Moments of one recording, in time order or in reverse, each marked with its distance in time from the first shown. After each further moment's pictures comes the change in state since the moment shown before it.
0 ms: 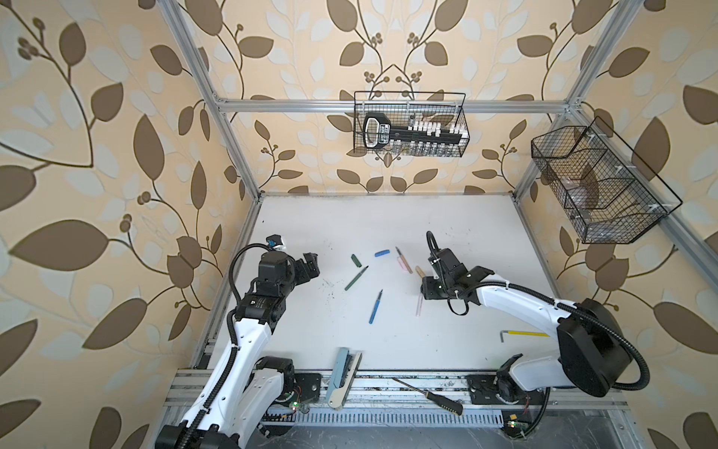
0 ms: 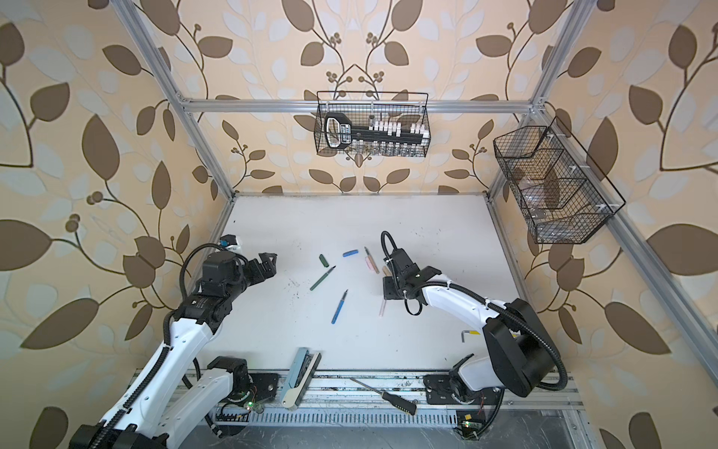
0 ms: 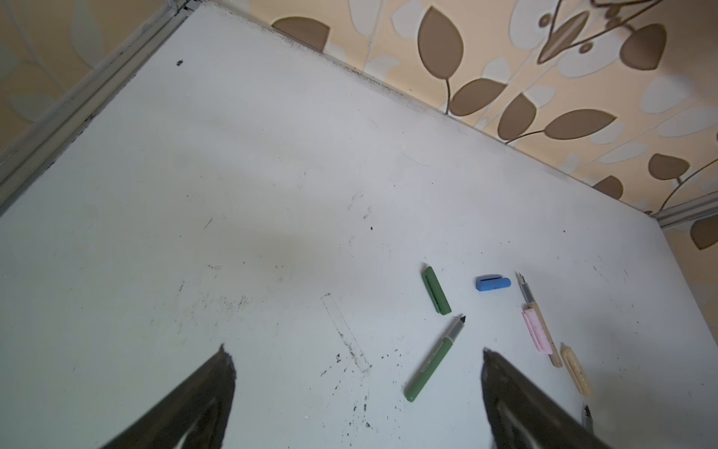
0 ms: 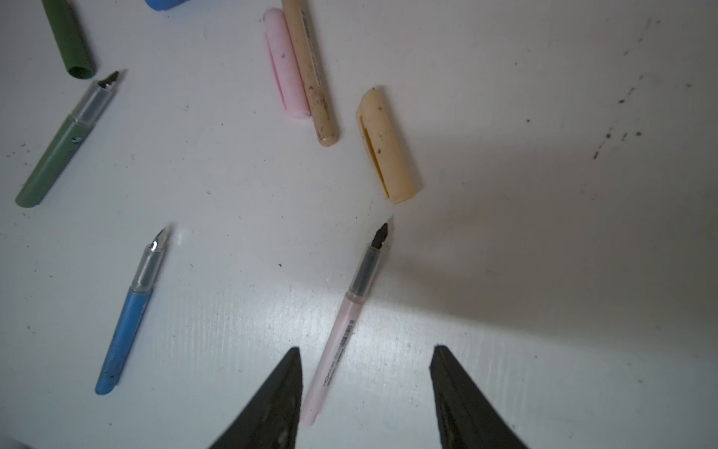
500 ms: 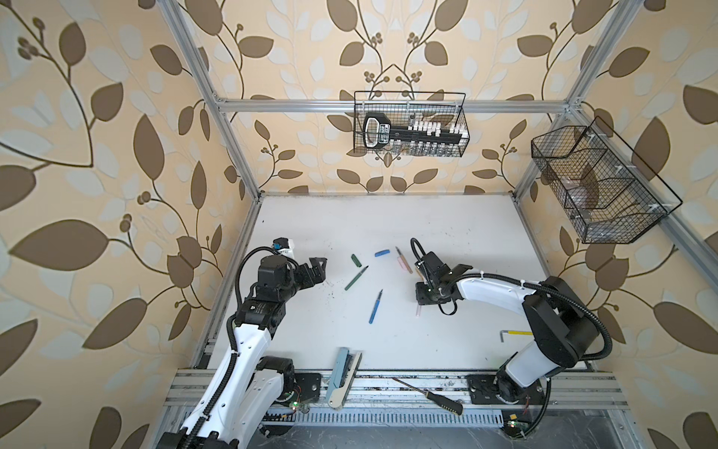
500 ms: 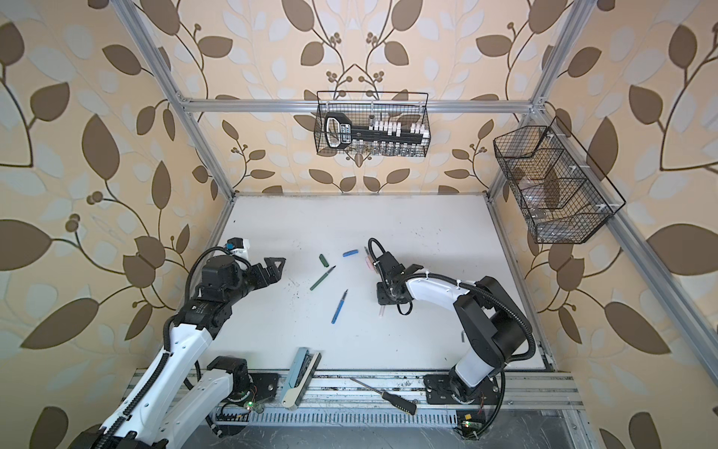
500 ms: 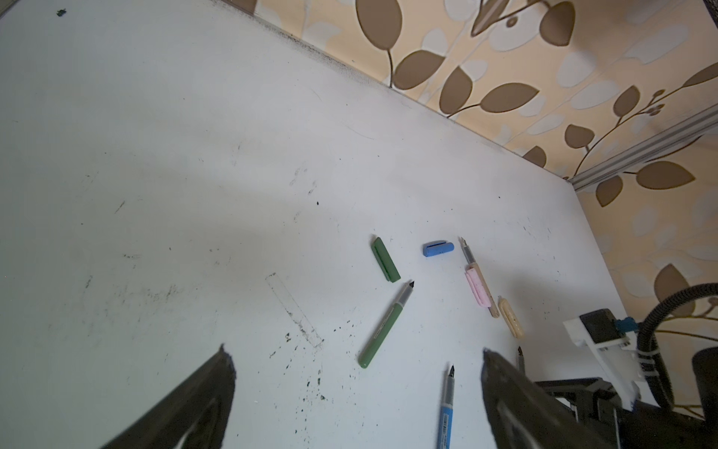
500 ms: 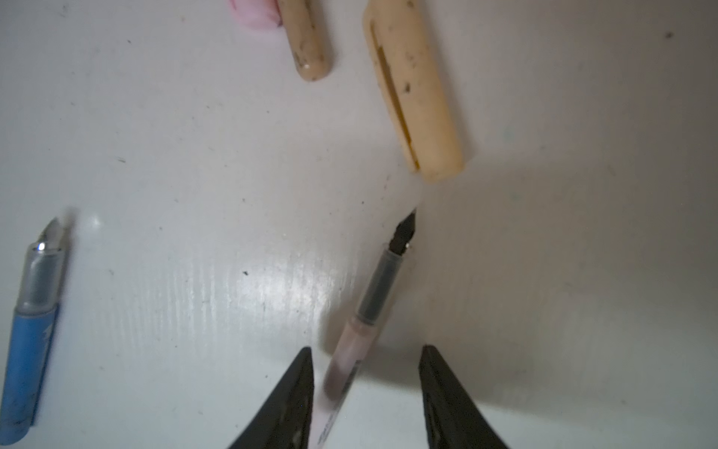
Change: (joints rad) left arm 0.000 -0.040 -0.042 0.025 0.166 -0.016; right arm 0.037 0.187 0.057 -0.005 -0.003 0.021
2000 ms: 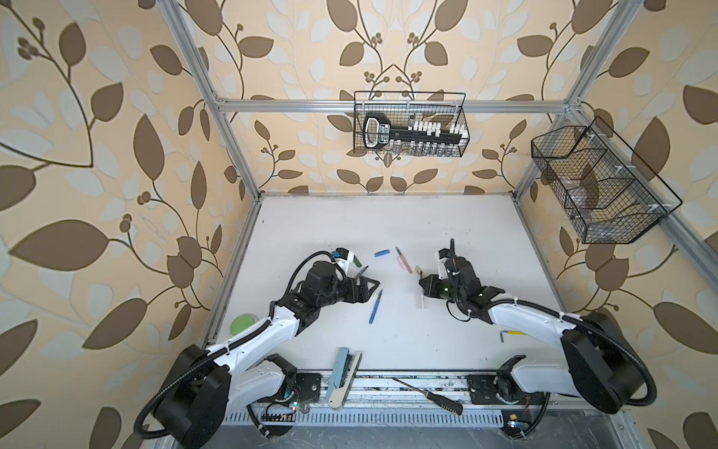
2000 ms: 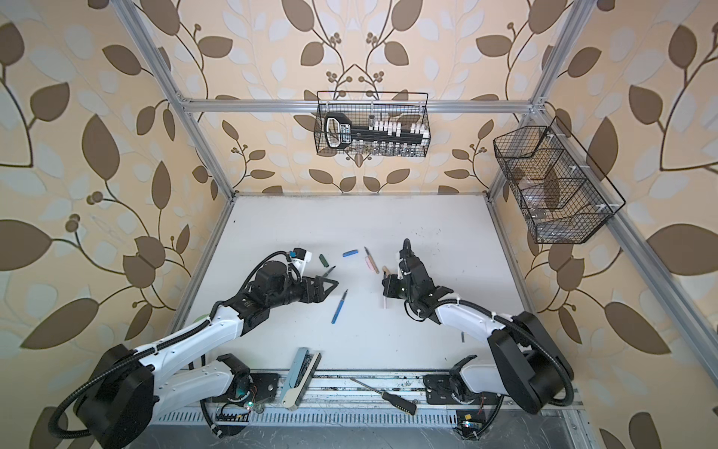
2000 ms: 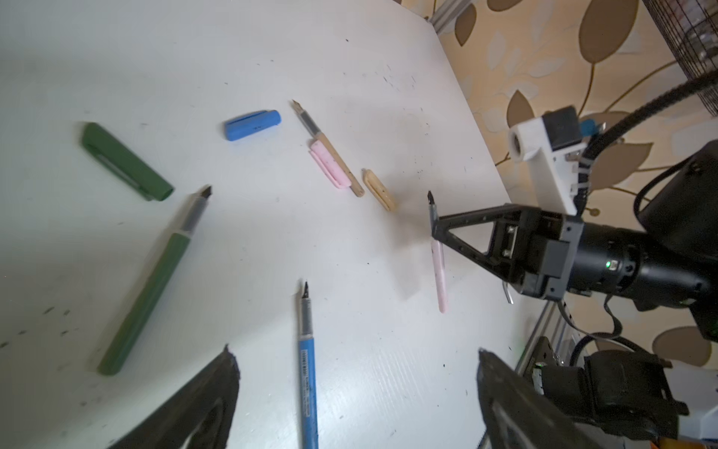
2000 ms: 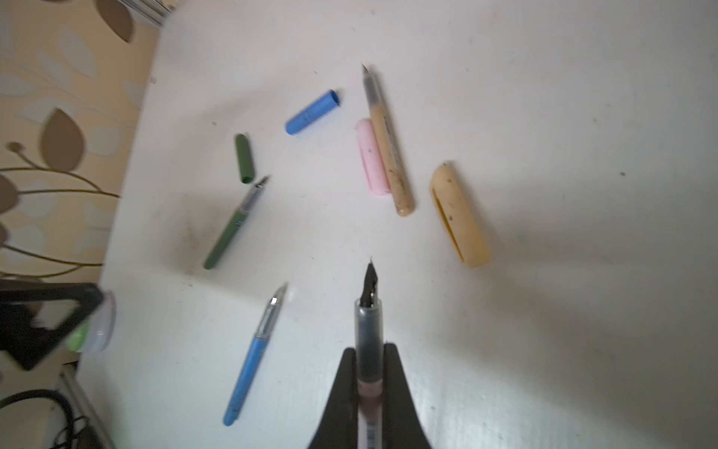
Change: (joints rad) left arm -0.478 0.357 -0.094 0.451 0.174 -0.105; right arm -0.116 -0.348 -0.363 0.620 -0.207 0.137
